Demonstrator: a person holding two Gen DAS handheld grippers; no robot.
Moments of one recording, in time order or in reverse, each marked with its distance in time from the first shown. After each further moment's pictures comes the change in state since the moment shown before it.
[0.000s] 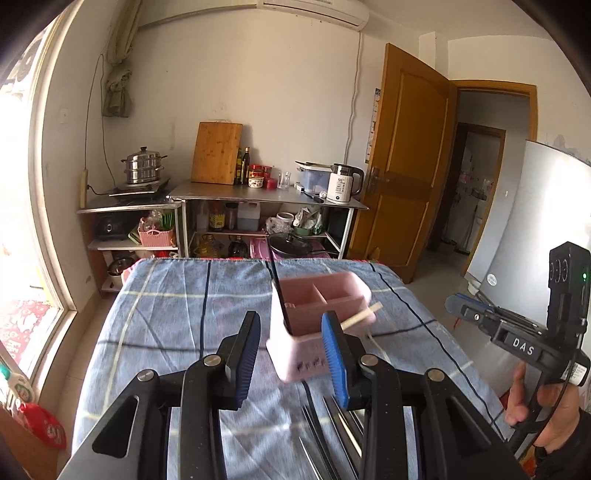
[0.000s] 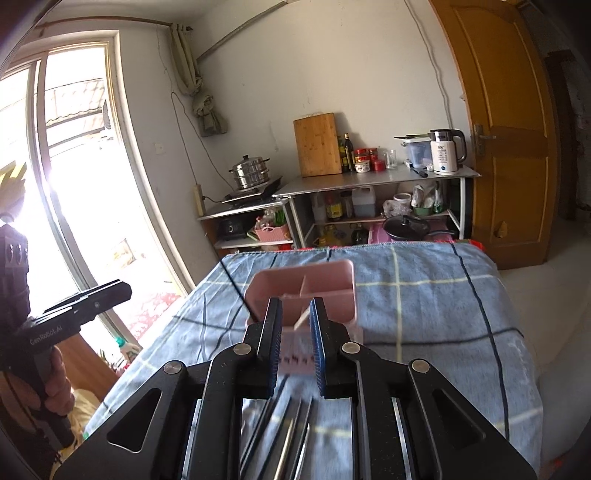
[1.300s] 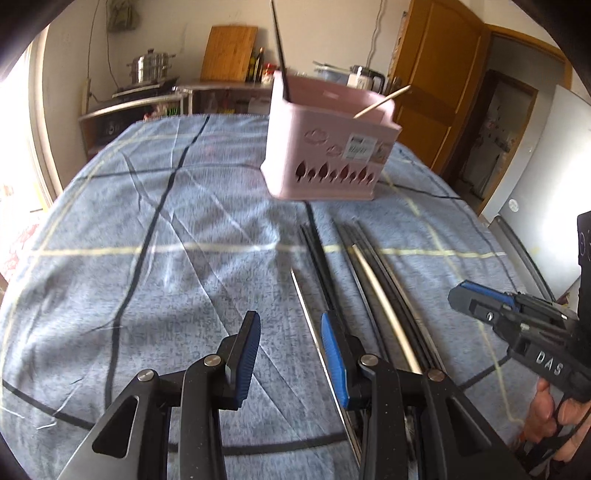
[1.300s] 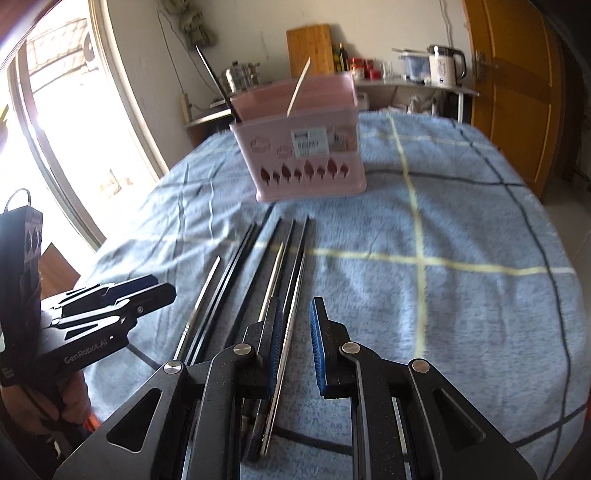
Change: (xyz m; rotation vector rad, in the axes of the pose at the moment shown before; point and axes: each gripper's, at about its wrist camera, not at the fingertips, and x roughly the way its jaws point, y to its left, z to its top) left arm 0.077 -0.012 -0.175 -0.085 0.352 0.041; right arm 0.034 0.000 -0.159 -0.013 0.338 -0.049
